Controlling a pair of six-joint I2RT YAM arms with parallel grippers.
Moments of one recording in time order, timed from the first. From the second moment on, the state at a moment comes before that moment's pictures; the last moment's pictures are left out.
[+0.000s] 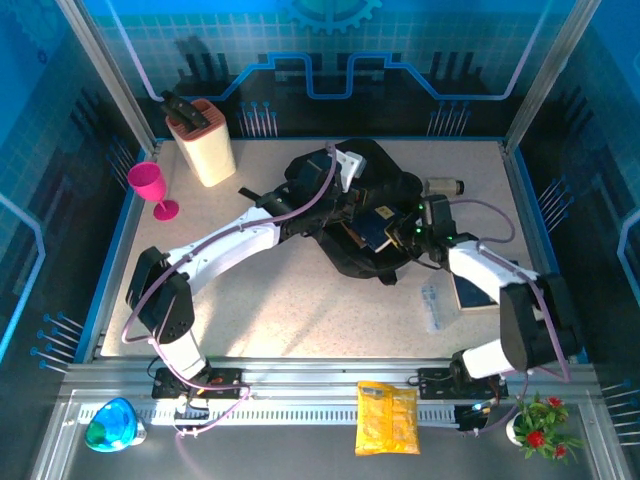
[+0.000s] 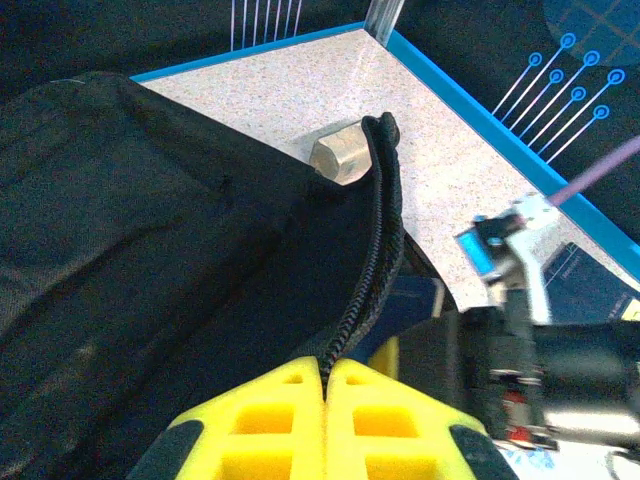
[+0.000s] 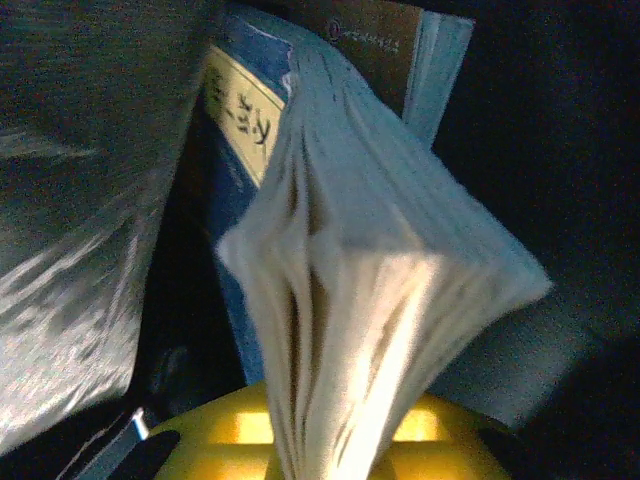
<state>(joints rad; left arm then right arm) -0.71 1.71 1.47 -0.26 0.05 -0.27 0.24 1.47 0.78 -0.10 -0.29 1.14</state>
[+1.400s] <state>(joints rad) -0.61 2.06 1.57 -0.48 0.17 -0.48 0.06 1.58 1.09 -0.43 -0.14 0.61</state>
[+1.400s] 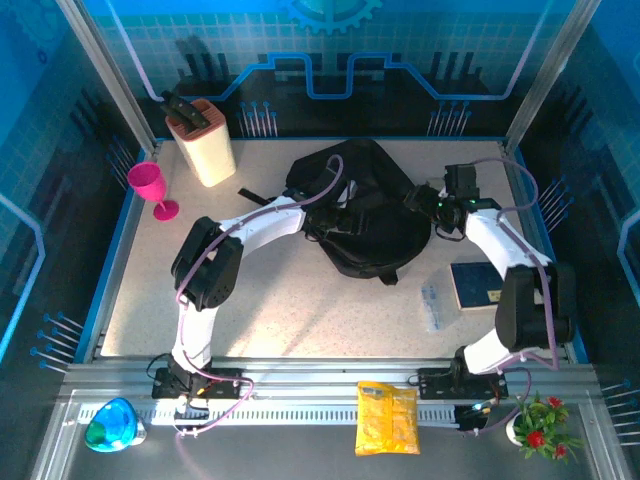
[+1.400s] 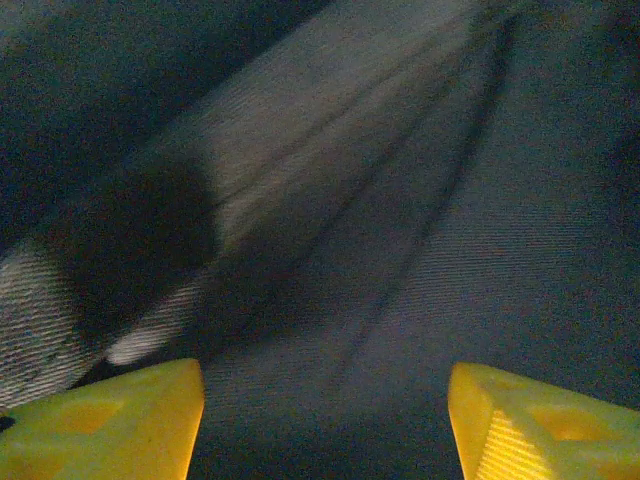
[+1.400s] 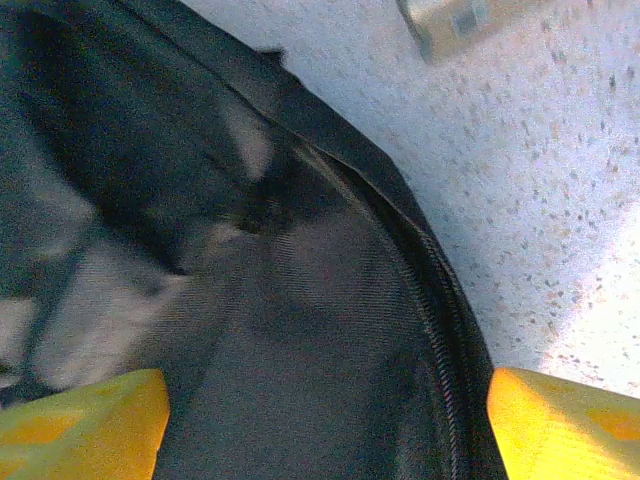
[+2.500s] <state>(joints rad) -0.39 1.73 1.32 -0.54 0.15 -0.53 -0.02 1.45 0.91 -0.56 0.11 0.59</state>
